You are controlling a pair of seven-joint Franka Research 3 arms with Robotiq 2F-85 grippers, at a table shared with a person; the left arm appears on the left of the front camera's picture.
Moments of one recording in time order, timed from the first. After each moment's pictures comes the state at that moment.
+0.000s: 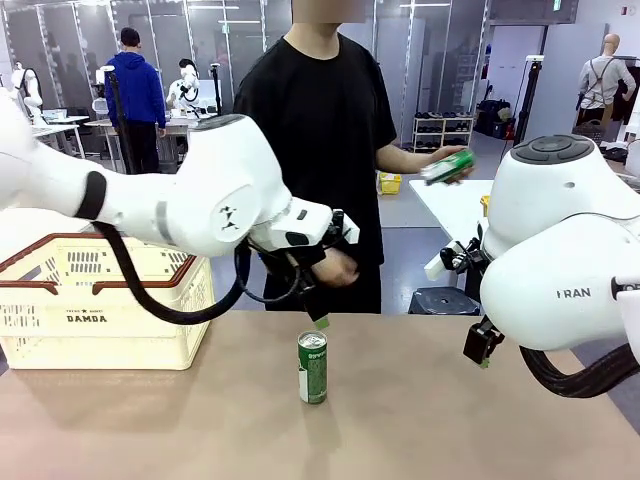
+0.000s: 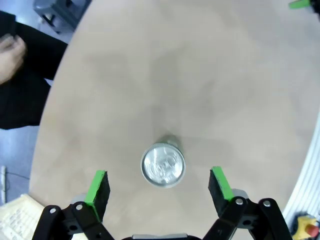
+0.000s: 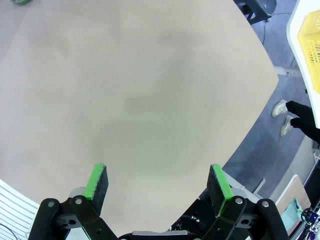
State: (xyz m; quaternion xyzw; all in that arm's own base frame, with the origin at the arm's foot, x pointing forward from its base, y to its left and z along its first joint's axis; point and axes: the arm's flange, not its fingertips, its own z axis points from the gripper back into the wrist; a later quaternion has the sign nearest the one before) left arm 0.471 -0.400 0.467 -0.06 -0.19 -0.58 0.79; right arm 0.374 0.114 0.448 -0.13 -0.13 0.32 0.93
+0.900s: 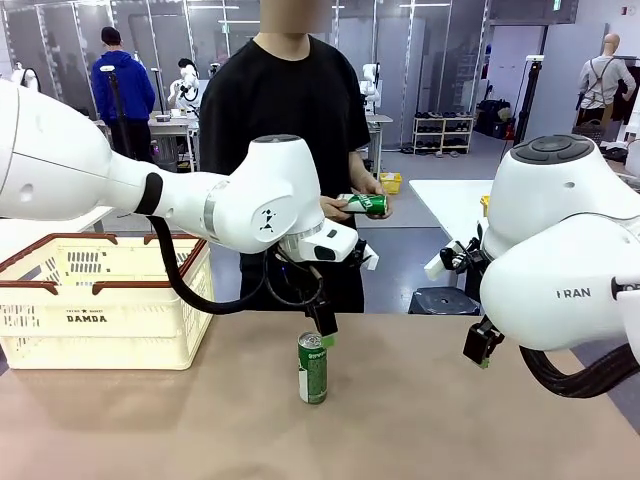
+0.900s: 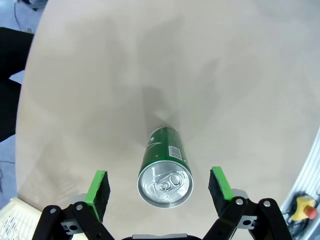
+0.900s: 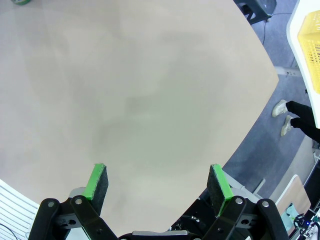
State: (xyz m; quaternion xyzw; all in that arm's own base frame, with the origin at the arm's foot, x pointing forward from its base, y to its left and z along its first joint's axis) left arm 0.497 -0.428 0.427 -0.03 -0.09 -0.60 0.80; right arm 0.374 0.114 0.448 -0.13 -0.13 0.32 0.93
